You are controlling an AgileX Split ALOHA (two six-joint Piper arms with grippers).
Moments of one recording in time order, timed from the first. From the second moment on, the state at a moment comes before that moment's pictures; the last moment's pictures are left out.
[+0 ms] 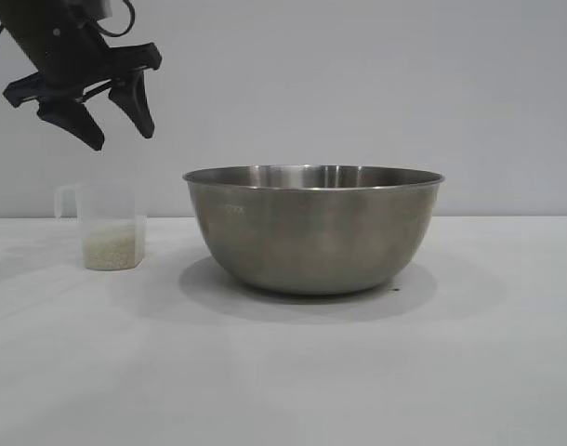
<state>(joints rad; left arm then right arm) -0.15 1.93 -1.45 -0.42 0.42 0.41 0.03 -0.02 -0.49 0.07 1.14 -0.07</state>
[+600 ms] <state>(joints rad) -0.15 1.76 -1.45 -0.29 0.75 0.39 0.03 -0.02 -0.49 0.07 1.14 -0.07</state>
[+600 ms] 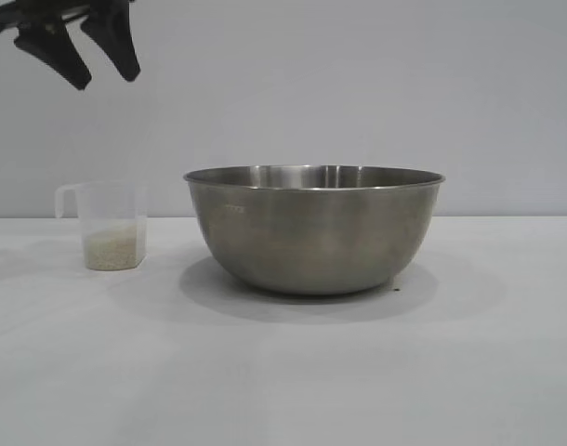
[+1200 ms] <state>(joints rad) -0.15 1.53 -1.45 -0.17 0.96 0.22 0.03 -0.02 -0.49 0.07 1.14 -0.07</state>
